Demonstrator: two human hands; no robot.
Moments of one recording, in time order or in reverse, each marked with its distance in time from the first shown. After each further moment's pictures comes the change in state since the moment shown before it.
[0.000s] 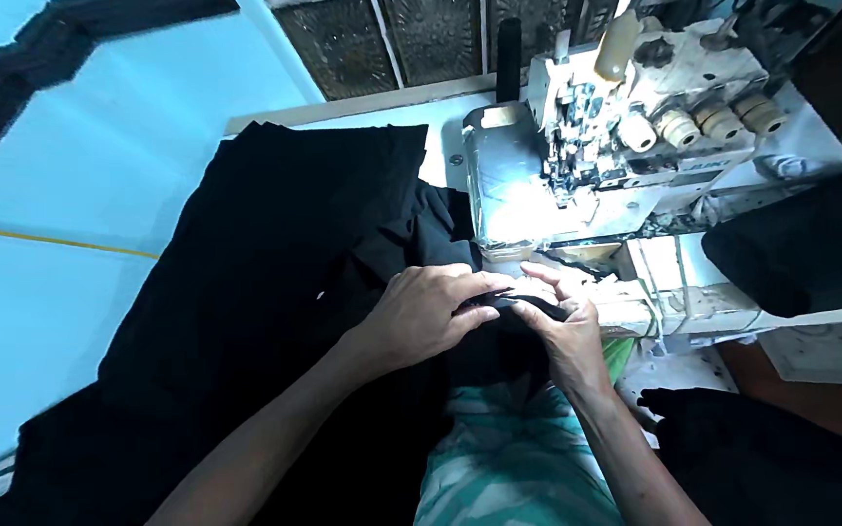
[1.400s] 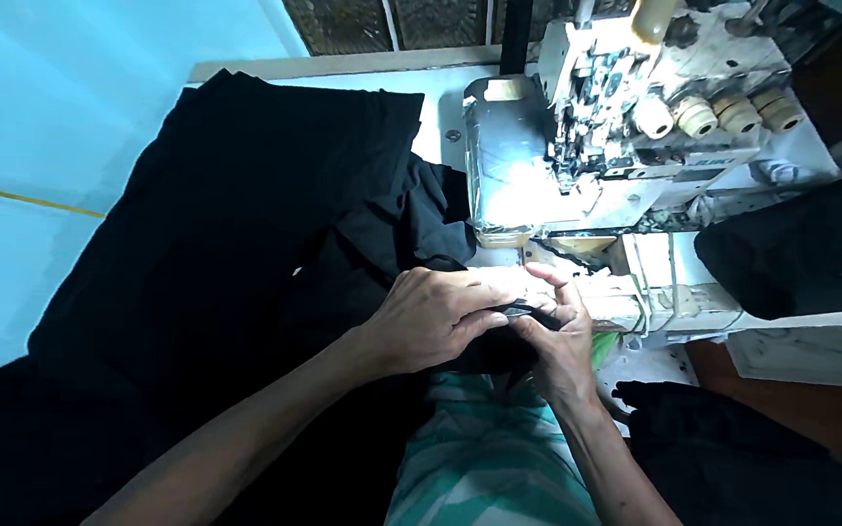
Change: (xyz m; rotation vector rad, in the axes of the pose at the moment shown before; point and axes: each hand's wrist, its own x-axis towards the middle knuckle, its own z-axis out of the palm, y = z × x) left_hand -0.007 0.005 0.024 -0.114 0.115 0.149; right_hand -0.017 0.004 0.002 0.139 0.007 0.034
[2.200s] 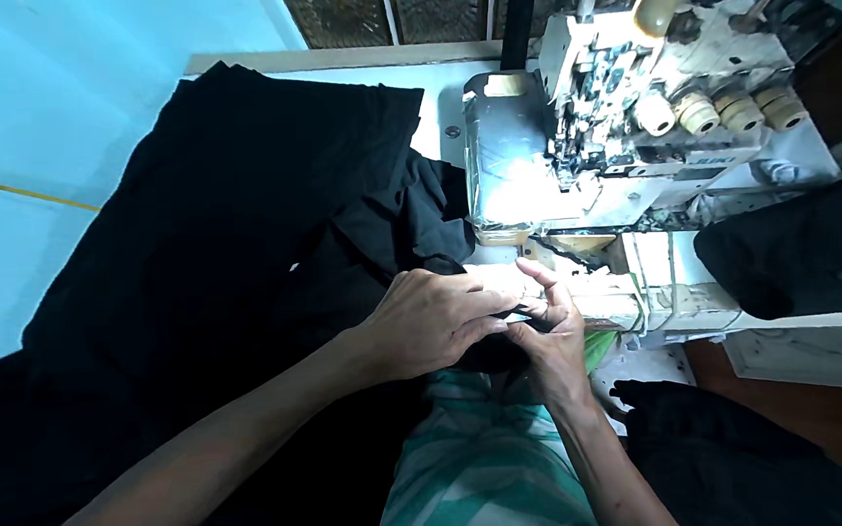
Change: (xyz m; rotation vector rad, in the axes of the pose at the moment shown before) left_hand -0.002 0.006 -0.004 0.031 -0.023 0.032; right_hand -0.003 -0.002 0.002 -0.042 -0.056 0.018
